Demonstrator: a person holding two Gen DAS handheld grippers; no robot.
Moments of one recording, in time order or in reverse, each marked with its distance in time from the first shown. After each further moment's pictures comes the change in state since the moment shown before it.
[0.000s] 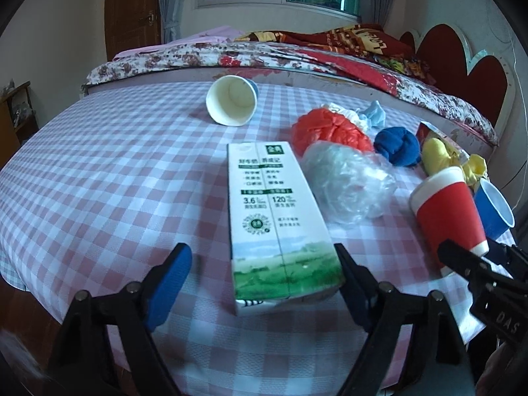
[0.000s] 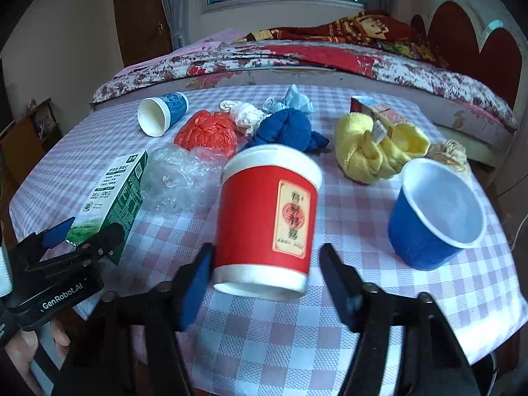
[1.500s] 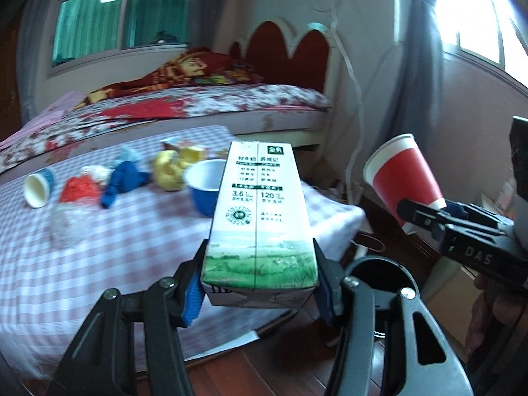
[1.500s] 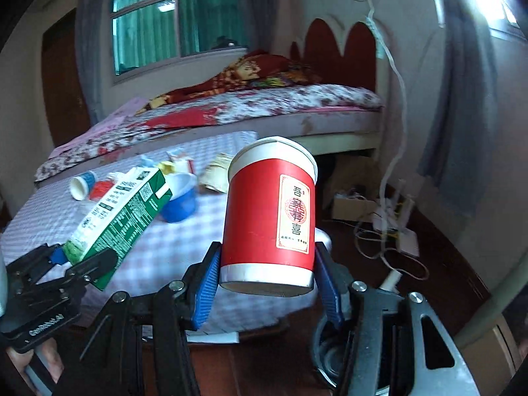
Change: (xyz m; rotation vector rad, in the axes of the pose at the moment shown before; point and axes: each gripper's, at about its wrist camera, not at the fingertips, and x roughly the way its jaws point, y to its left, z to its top) left arm -0.136 -0.196 -0.066 0.402 -0.132 -0.568; right arm -0.216 -0.168 -0.114 0.265 -0.227 -0.336
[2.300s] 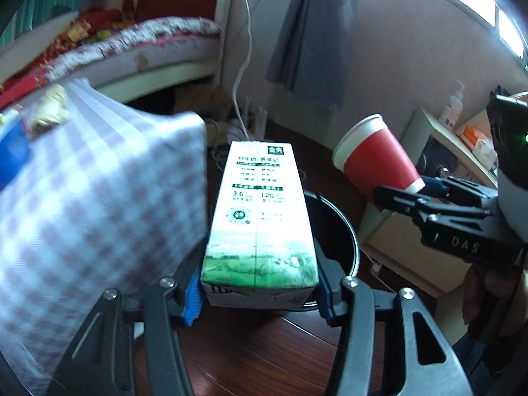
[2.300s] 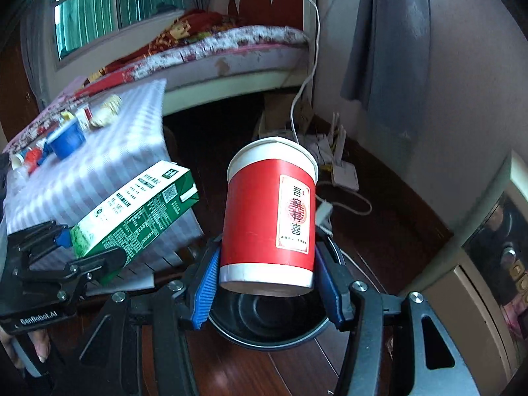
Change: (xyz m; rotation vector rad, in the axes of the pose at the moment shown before) left arm 0.099 -0.155 -0.052 0.191 0.299 -0.327; right arm 0.009 -0.159 -0.096 0.103 0.205 -0.159
